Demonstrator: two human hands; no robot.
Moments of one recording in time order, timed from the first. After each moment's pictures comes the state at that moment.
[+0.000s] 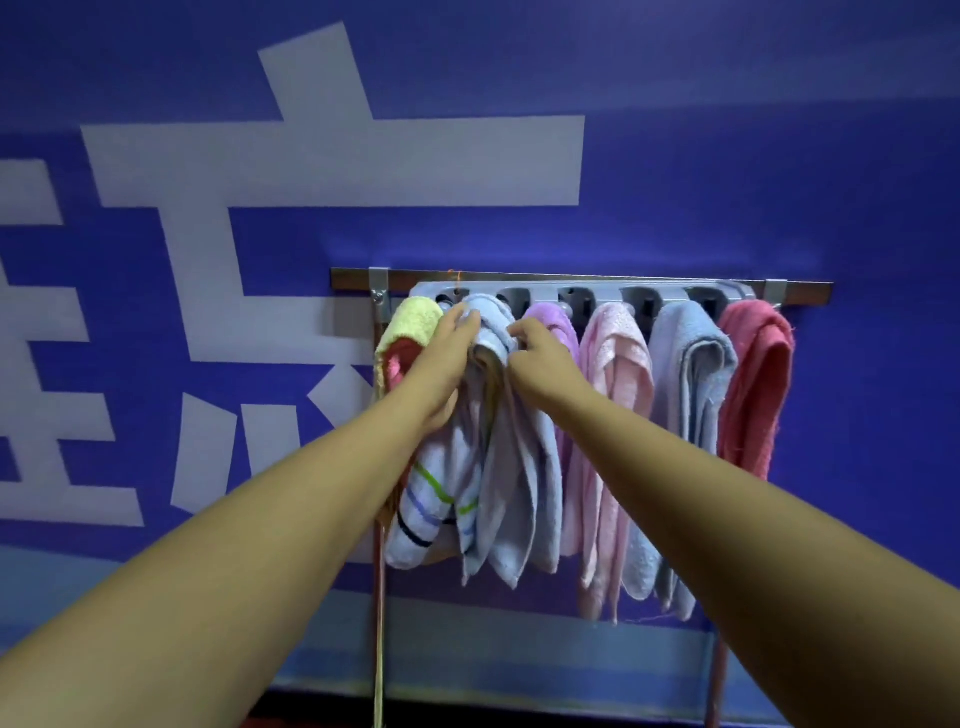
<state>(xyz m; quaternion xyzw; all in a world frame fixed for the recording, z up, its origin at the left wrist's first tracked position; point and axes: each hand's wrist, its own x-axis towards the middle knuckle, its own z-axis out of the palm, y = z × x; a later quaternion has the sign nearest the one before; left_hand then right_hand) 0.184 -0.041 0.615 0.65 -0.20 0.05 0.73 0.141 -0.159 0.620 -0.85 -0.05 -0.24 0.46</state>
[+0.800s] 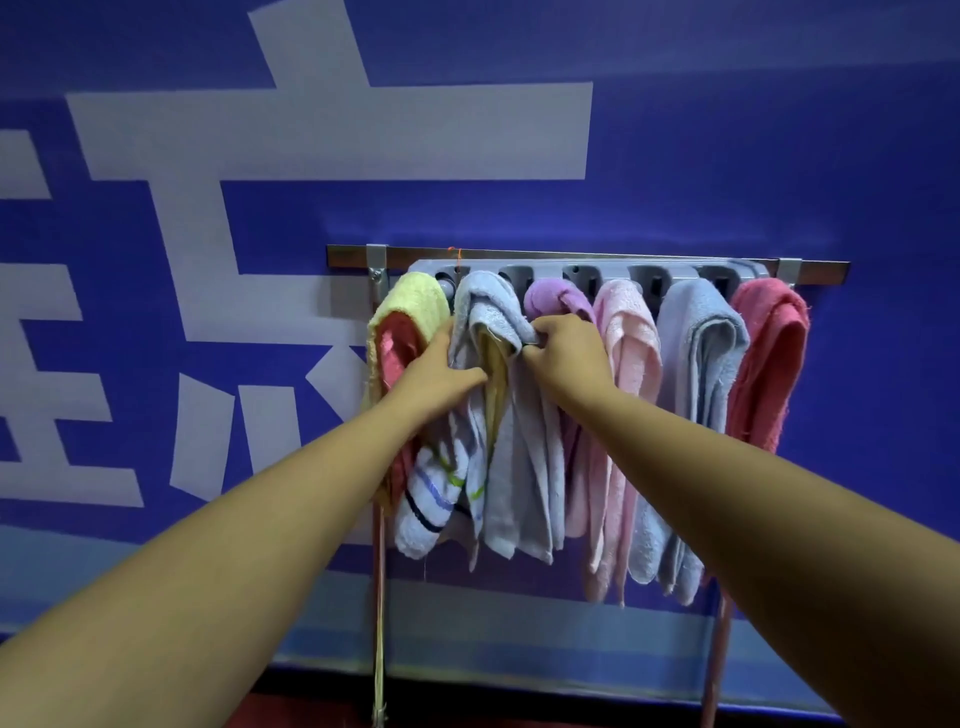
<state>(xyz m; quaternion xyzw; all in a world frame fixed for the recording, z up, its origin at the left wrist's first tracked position) 0.188 -0.016 0.582 0.82 -0.22 0.10 0.52 0.159 -0.189 0.599 -0.88 -0.06 -0.37 0.29</state>
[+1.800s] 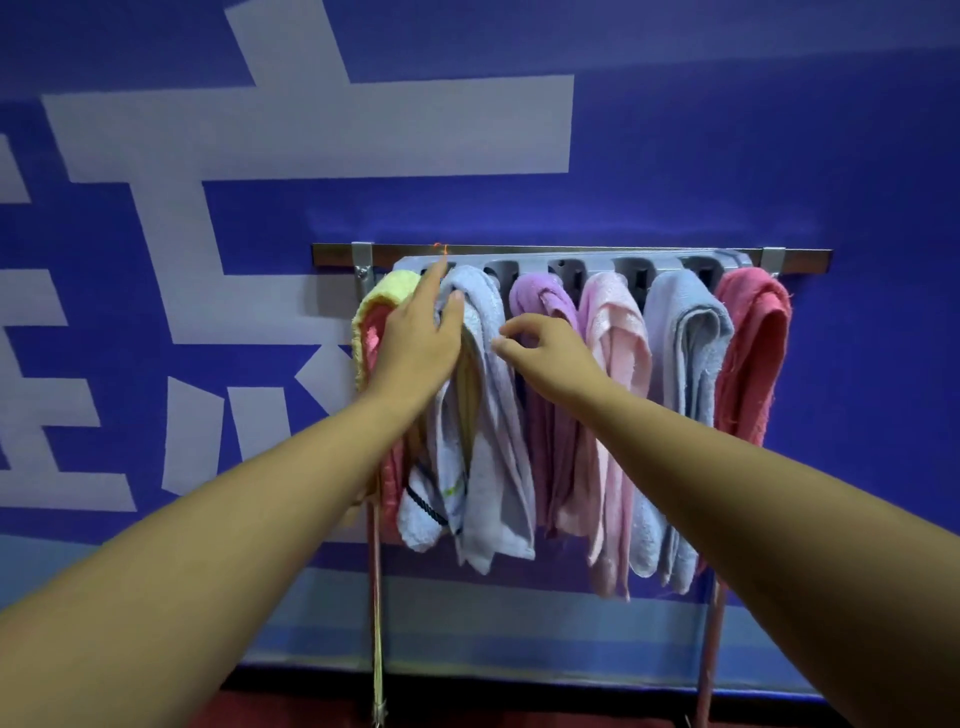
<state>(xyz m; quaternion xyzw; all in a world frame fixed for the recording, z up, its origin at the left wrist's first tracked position) 0.151 -0.028 0.613 0.80 -0.21 0.35 0.44 0.151 -0.192 0.596 -0.87 -0.09 -0.29 0.39</state>
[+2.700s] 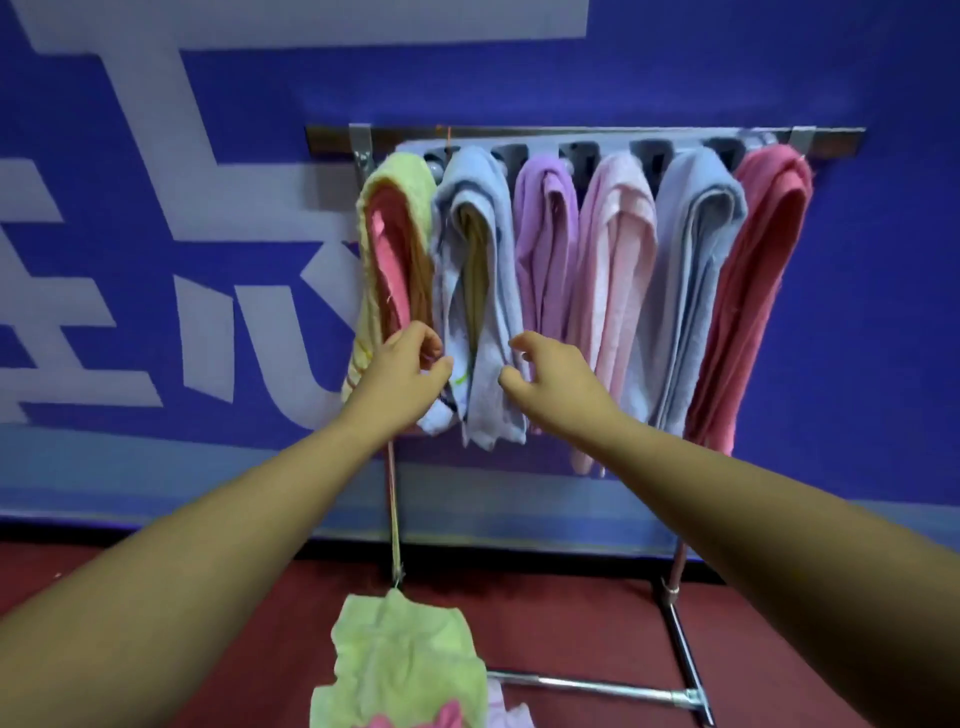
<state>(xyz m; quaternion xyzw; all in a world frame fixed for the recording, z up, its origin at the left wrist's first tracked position) 0.117 0.022 0.489 0.88 -0.22 0.22 0.37 0.069 -0.172 0.493 -0.93 -0.06 -0.22 0.30</state>
